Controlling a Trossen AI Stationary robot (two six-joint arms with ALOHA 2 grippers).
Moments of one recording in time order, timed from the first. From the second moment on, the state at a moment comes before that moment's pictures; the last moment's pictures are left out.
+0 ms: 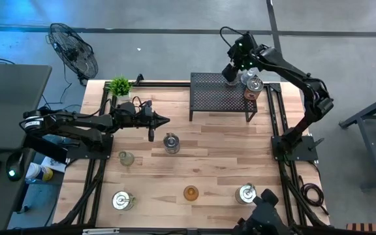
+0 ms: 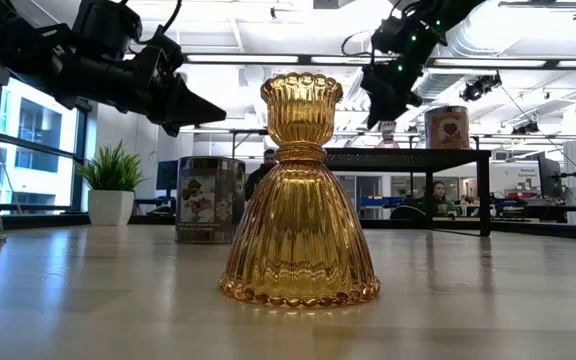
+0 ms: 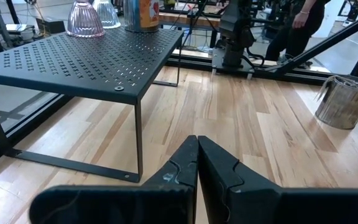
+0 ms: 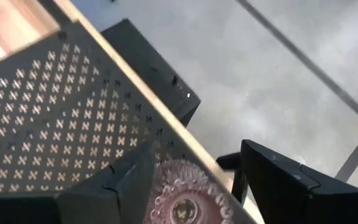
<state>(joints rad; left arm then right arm) 0.31 1.13 0.33 0.66 0.18 -0.03 -0.87 1.62 1.53 -0.74 0.02 -0.17</state>
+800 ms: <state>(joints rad) 0.25 1.13 0.33 0.64 0.26 0.05 -0.25 0.92 0.95 -0.50 0.20 0.04</state>
